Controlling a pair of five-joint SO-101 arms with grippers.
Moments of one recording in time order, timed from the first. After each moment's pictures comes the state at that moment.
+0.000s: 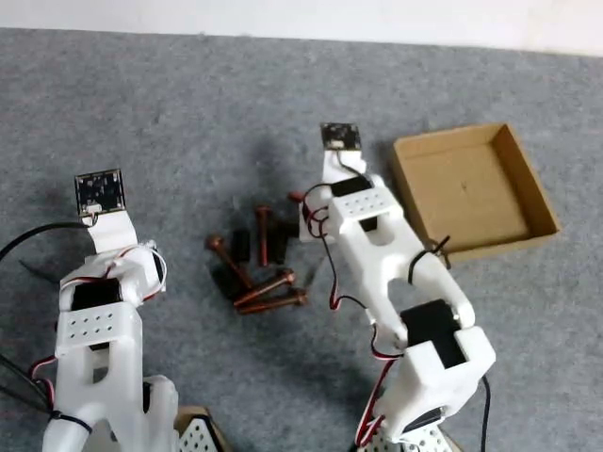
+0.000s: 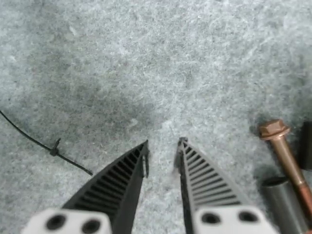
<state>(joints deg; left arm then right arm) -19.0 -46.5 68.7 41.4 6.0 -22.7 9.1 17.9 53.1 -12.7</state>
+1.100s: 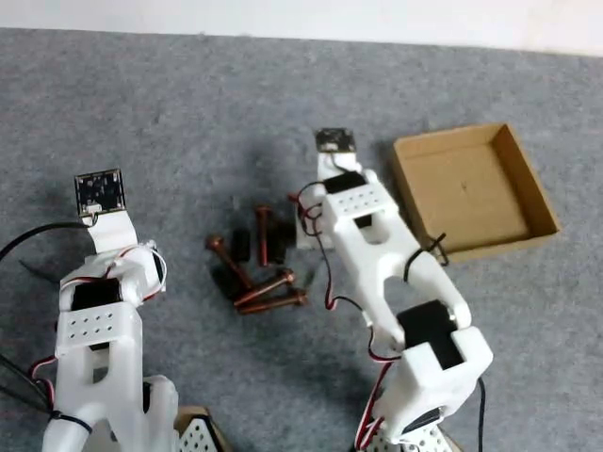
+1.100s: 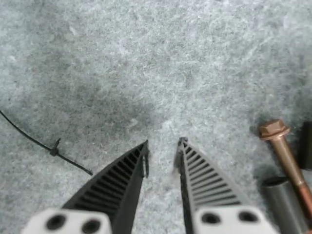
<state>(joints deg) -19.0 -46.5 68.7 41.4 6.0 -25.0 9.1 14.0 61.8 -14.3</state>
